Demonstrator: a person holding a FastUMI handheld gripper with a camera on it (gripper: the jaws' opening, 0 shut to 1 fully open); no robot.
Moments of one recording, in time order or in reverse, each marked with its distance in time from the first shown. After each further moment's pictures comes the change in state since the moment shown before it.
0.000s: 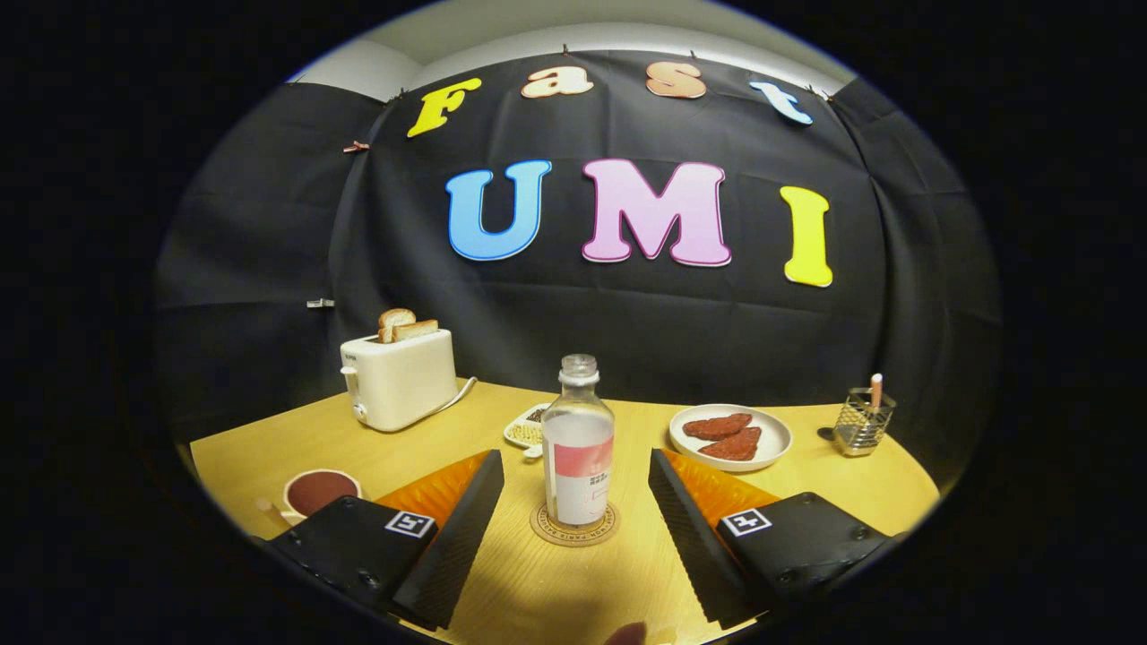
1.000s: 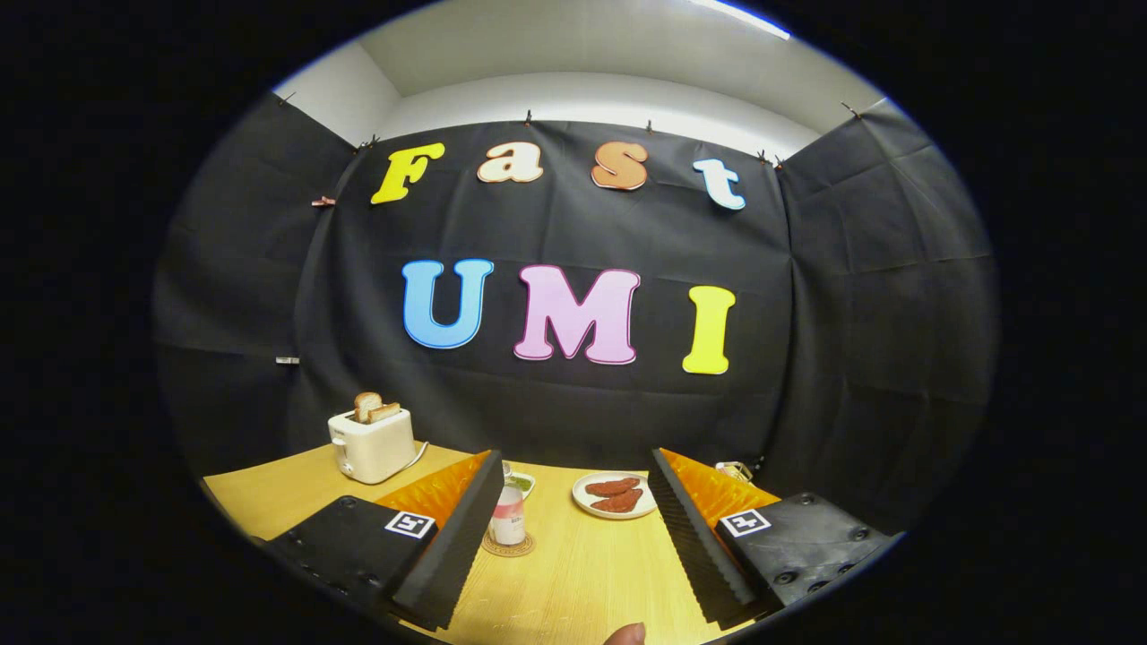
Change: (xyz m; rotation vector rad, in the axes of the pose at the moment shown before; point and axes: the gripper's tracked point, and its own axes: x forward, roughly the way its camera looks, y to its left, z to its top) arm -0.157 -0.060 0.151 -0.046 -0.190 -0.219
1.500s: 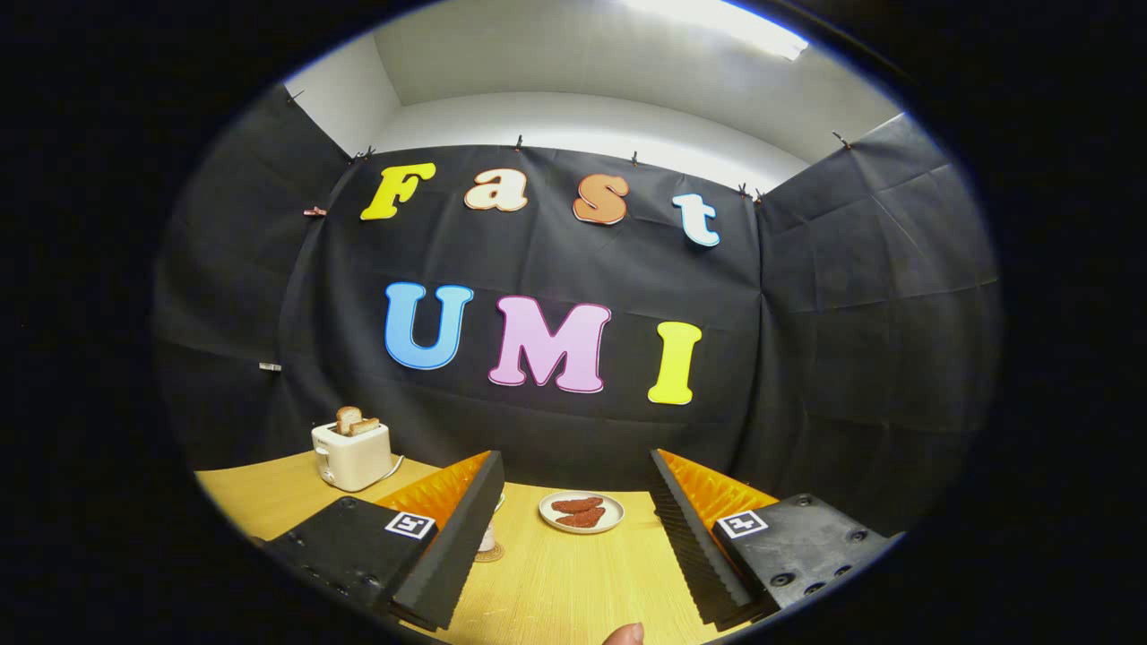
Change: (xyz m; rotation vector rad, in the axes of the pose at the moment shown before) arm -0.037 -0.024 0.034 -0.044 -0.061 -0.060
